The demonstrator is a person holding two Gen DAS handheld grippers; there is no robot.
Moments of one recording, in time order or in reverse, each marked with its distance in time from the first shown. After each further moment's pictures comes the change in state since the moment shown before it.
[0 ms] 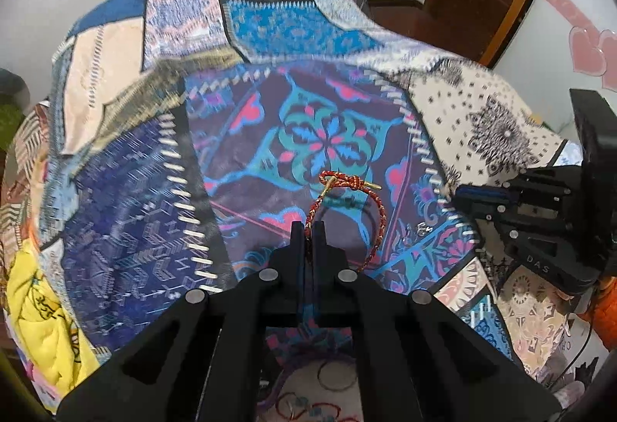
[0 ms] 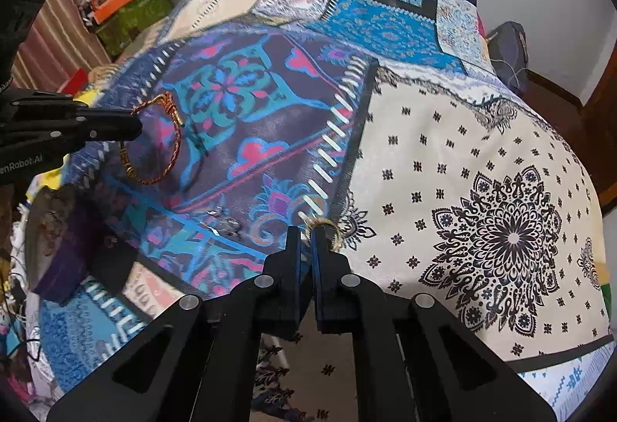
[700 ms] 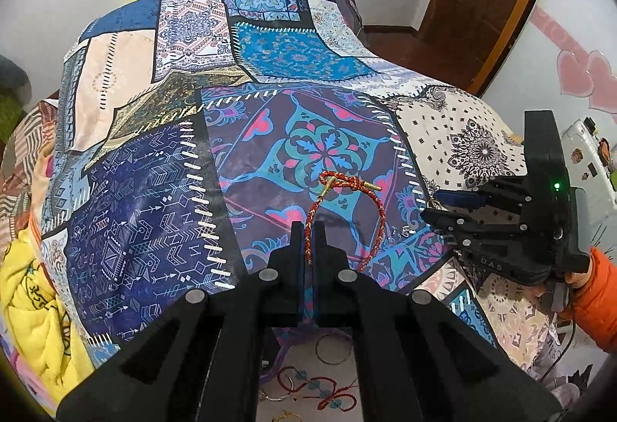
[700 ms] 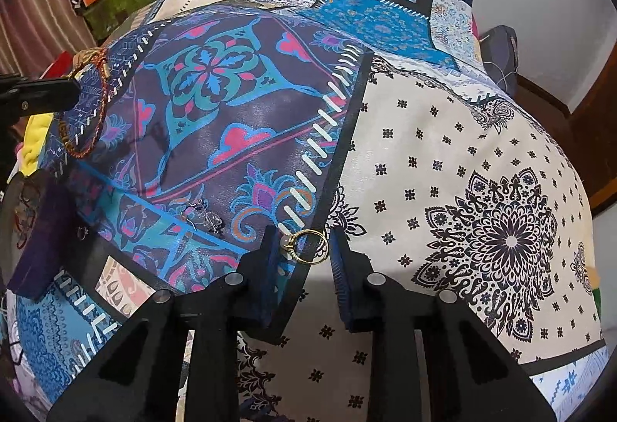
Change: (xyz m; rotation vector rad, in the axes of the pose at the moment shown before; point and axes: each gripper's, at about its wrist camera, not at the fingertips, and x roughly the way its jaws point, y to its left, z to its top) left arm -0.025 0.008 -0.014 -0.043 -0.085 -0.048; right arm 0.018 0.002 0.000 -0.026 0.043 -0.099
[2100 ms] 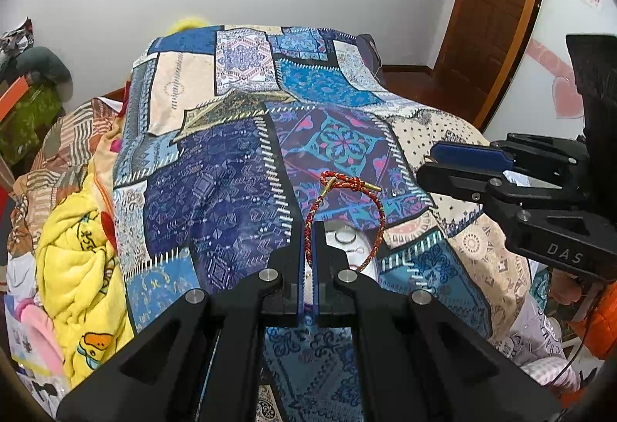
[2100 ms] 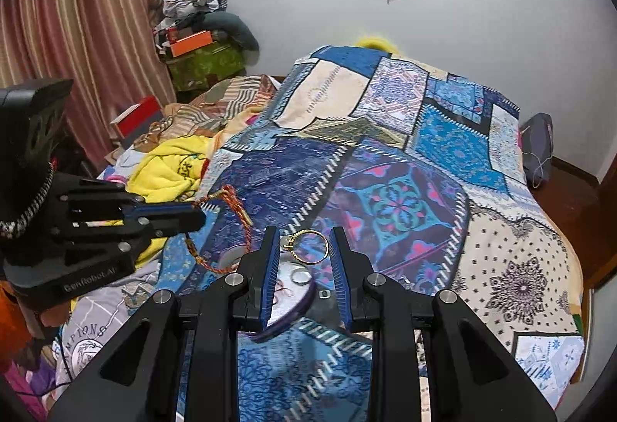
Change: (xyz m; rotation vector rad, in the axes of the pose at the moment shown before) left arm -0.125 0.007 -0.084 -0.059 -0.150 0.077; right arm -0.139 0.134 0.012 -0.120 -0.305 0.173
